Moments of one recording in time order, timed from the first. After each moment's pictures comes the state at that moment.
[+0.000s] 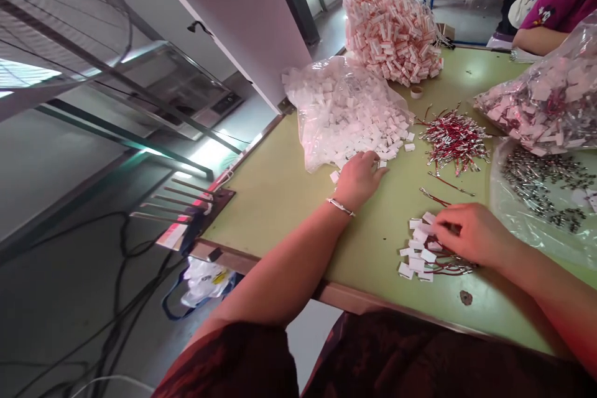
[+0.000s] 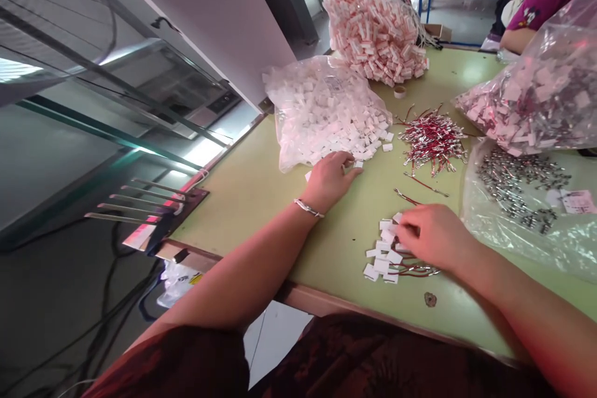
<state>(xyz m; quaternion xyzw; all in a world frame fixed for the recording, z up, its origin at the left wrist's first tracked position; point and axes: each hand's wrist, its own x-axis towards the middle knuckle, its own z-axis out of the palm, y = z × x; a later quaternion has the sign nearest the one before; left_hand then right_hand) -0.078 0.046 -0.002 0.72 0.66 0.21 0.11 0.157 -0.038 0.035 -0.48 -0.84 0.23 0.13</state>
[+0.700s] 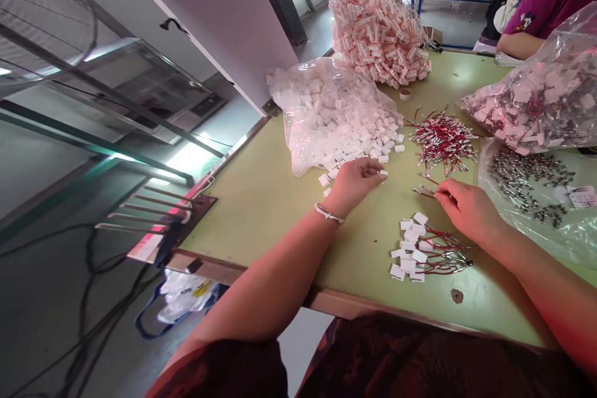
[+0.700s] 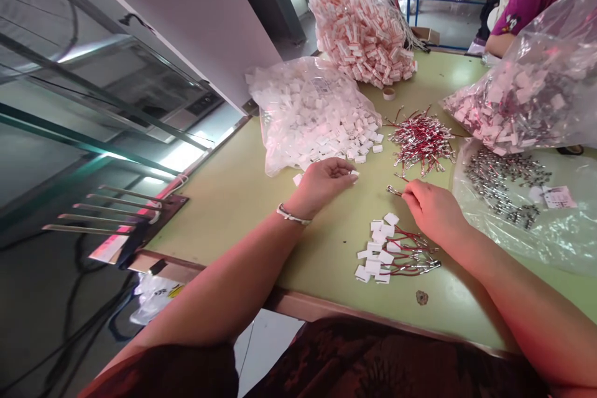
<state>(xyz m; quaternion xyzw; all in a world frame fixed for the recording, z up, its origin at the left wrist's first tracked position) -0.070 0.033 0.002 0.61 0.57 0.37 0.41 0.171 -0.017 0.017 -0.55 -0.80 0.14 0.21</state>
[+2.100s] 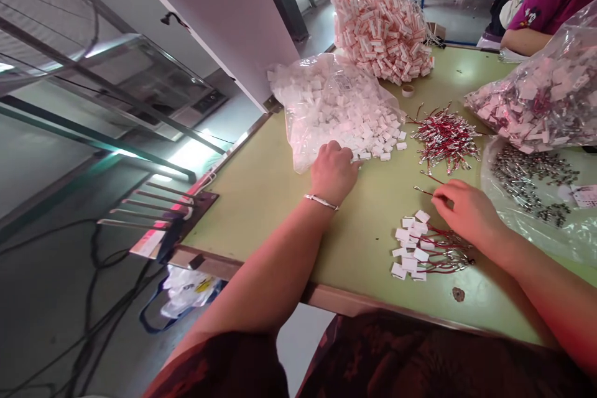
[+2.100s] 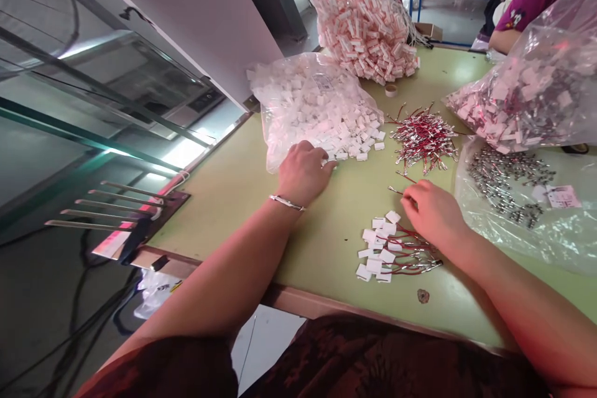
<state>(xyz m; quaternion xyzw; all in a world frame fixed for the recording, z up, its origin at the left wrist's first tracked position) -0.100 0.053 0.003 0.71 0.70 0.11 -0.01 0.161 -0.025 0.017 -0.58 -0.79 0.12 0.15</state>
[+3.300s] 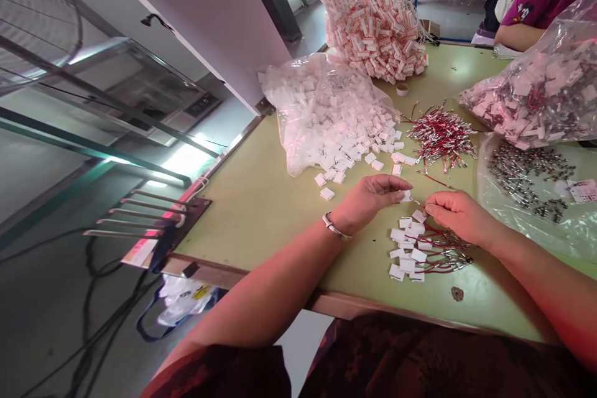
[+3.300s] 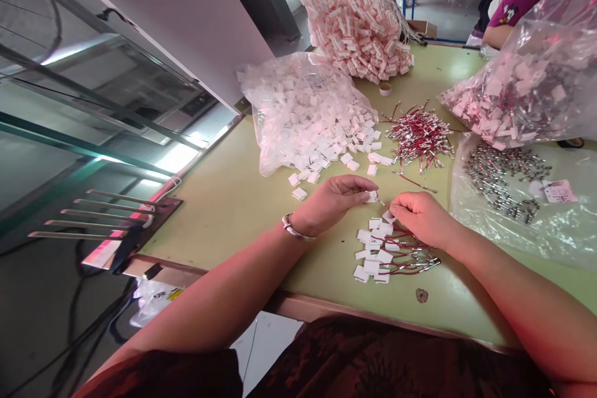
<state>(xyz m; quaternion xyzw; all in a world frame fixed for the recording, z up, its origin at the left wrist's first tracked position) -0.048 0.009 -0.001 0.54 0.41 0.36 0.65 0.157 -0.026 0.030 -0.51 -0.66 0.51 0.20</state>
